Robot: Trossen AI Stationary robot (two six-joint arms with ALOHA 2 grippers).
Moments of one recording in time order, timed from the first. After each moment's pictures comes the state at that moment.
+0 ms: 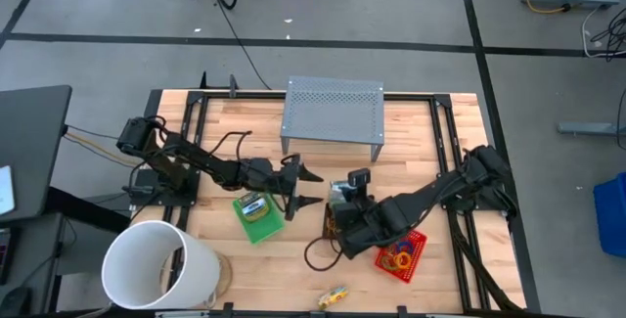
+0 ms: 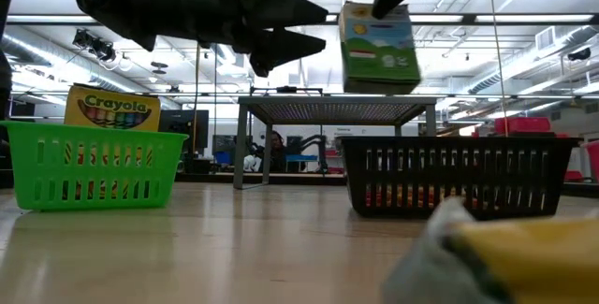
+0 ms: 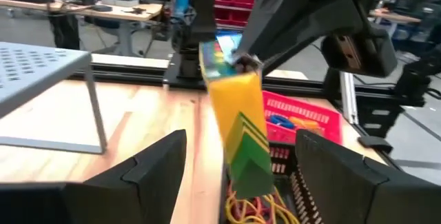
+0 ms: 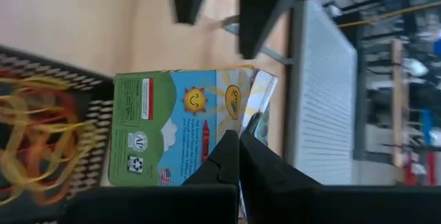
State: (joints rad) left arm -0.14 1.62 0.67 0.87 -0.11 -0.09; right arm 0.50 1.85 1.68 -1.25 0.83 0.17
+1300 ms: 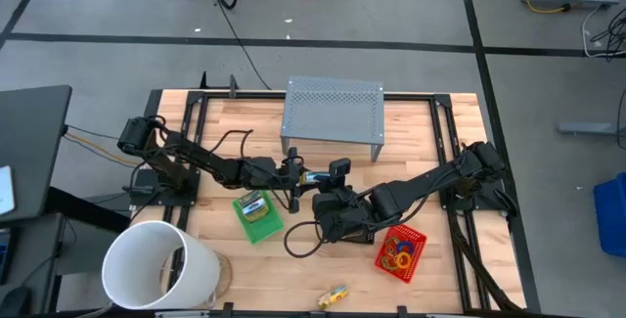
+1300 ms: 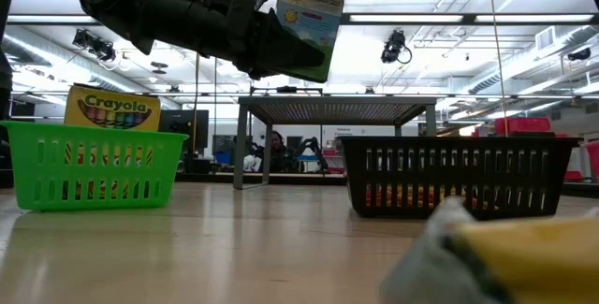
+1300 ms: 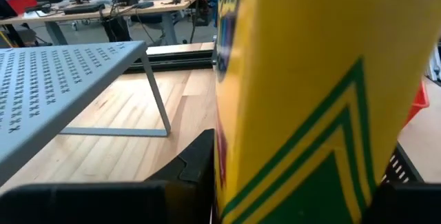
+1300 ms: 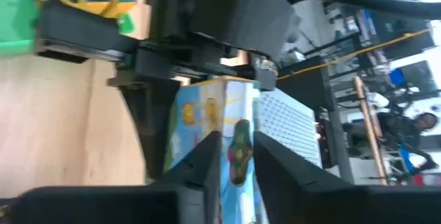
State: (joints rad) left arm -0.12 1.62 0.67 0.78 -0.24 0.09; right arm 0.41 1.85 1.68 -0.81 0.92 -0.14
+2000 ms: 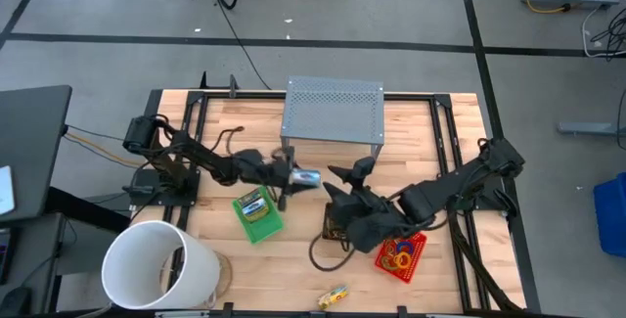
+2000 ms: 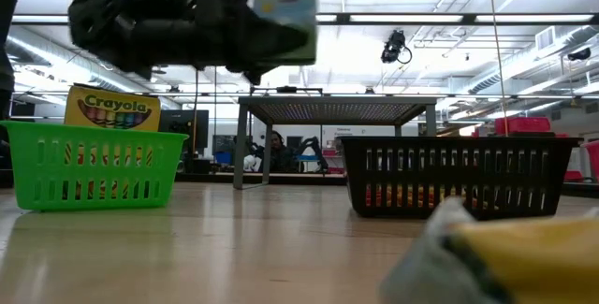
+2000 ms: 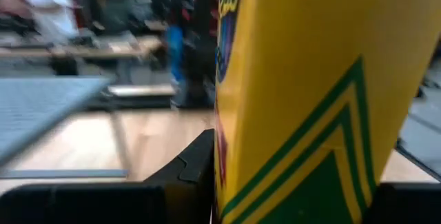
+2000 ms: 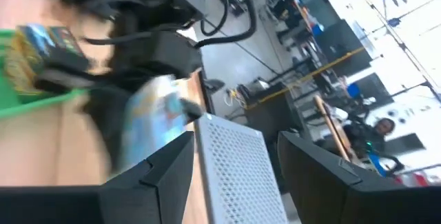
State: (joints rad) left arm -0.03 1.66 0.52 1.17 0.03 0.03; right arm 0.52 1.72 1.68 -0.73 1.11 -0.18
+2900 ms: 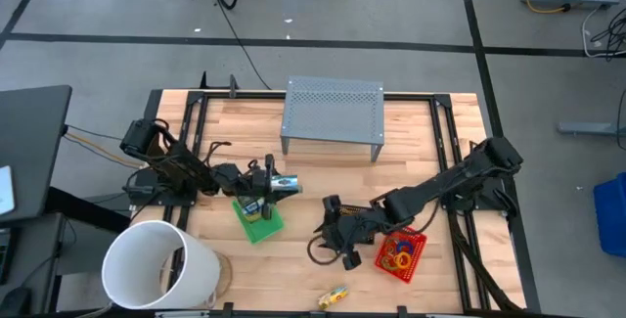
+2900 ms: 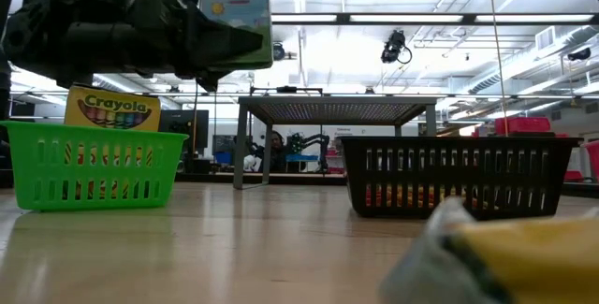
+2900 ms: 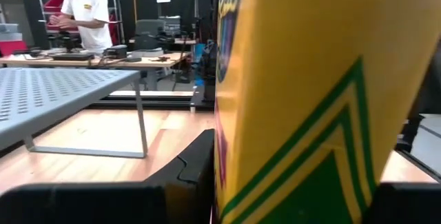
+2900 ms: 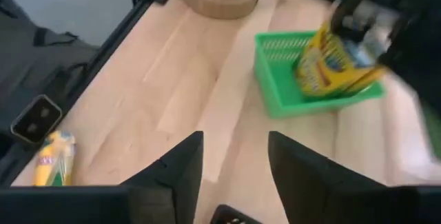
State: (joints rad) left arm -0.20 1.66 0.30 1.46 -0.23 0.03; right arm 0.45 1.72 1.29 -0.28 0.16 -0.06
